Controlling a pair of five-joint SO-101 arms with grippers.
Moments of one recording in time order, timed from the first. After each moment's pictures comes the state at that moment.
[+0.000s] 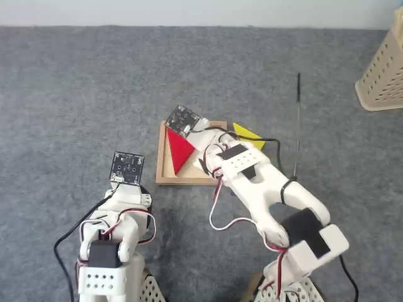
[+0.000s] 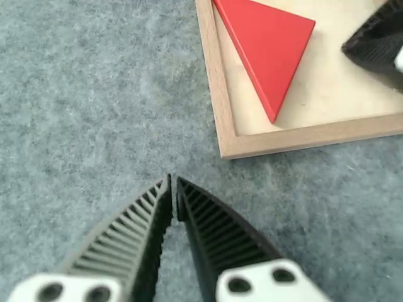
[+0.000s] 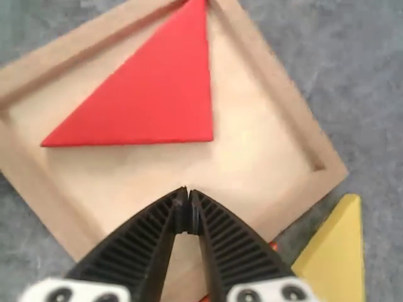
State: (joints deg) left arm -3.7 -102.7 96.9 68.5 -1.3; right arm -33.1 6.3 35.8 26.5 27.5
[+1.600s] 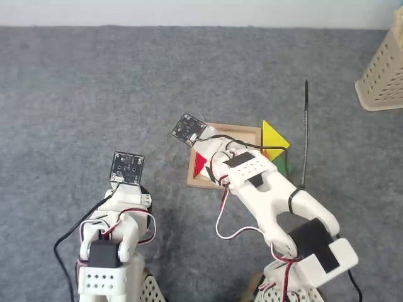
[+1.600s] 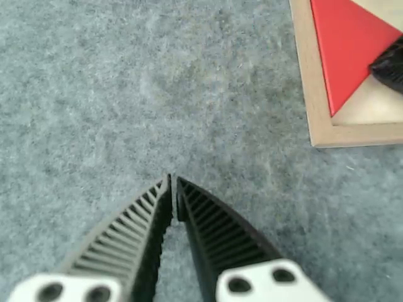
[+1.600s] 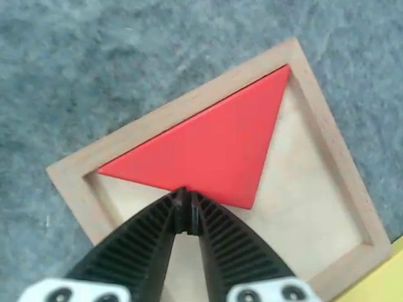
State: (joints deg) left arm -3.7 -102.7 96.9 68.5 -1.3; right arm -32.6 0.1 42.9 26.9 28.5
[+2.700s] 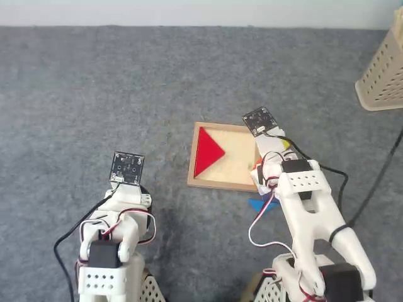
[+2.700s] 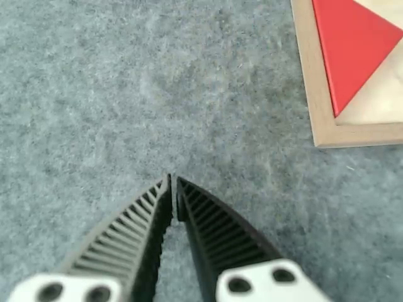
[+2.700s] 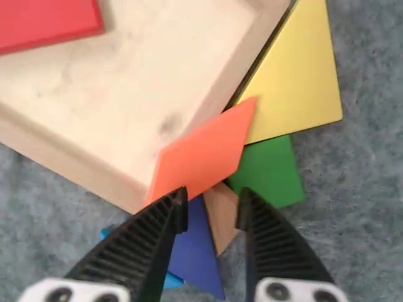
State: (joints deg) left arm -3.7 -102.7 96.9 68.5 -1.3; right arm -11.9 -22.2 54.9 44.5 19.2
